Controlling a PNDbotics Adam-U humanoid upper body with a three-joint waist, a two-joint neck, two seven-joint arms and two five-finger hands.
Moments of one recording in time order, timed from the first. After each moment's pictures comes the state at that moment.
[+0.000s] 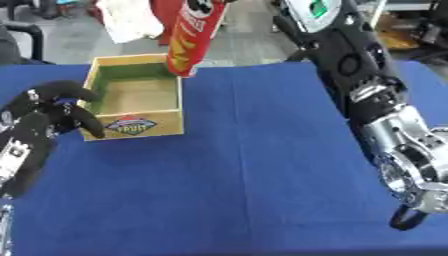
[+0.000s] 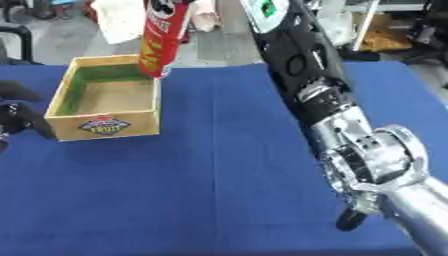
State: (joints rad) left arm -0.24 0.16 -0.04 -1.97 0.23 -0.09 -0.59; right arm -1.28 -0.16 0.00 -0.88 0.62 -0.24 0.38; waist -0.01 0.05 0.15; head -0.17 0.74
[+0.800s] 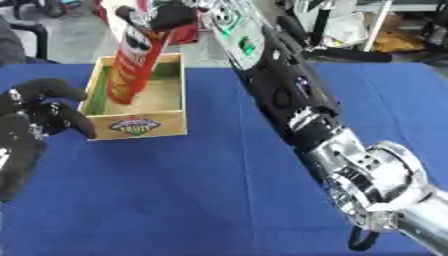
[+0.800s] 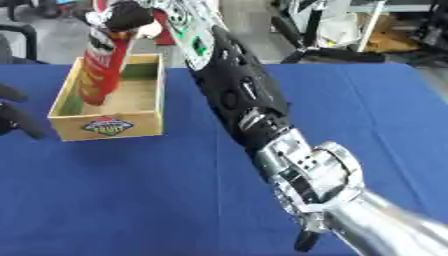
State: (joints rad) left arm -0.27 0.14 -0.06 -1.97 0.25 -0.08 -0.61; right arm -1.25 -0.03 0.03 -0.87 0.89 -0.27 0.17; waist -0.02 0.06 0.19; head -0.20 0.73
